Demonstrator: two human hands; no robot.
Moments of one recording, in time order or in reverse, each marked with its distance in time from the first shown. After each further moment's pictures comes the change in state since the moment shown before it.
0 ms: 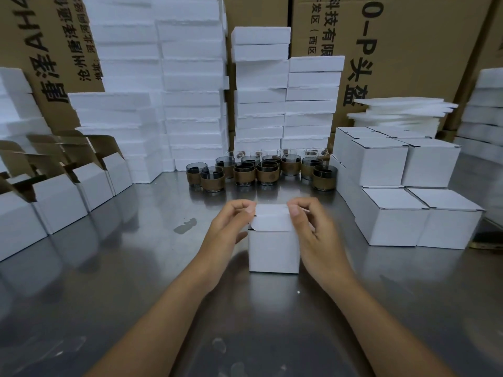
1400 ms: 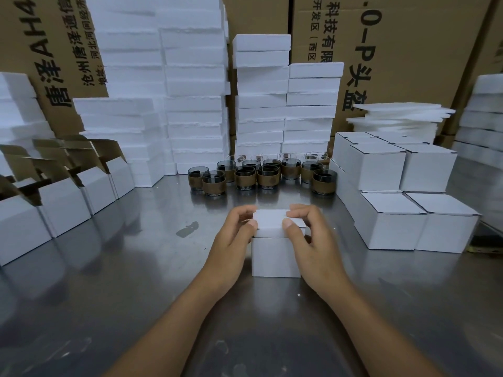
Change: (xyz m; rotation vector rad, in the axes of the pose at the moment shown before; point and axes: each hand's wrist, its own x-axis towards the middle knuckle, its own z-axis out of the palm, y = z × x) left_hand -0.010 -0.007 0.006 0.229 0.046 0.126; right_hand -0.004 0.015 0.003 -0.102 0.002 0.006
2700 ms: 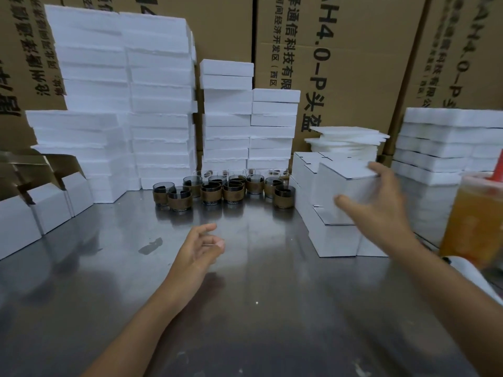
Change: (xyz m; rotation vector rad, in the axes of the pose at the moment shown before) left_hand -0.005 0.008 -0.002 -0.120 -0.004 -0.080; right_hand 0.050 -0.038 -0.154 -0.453 0.346 0.018
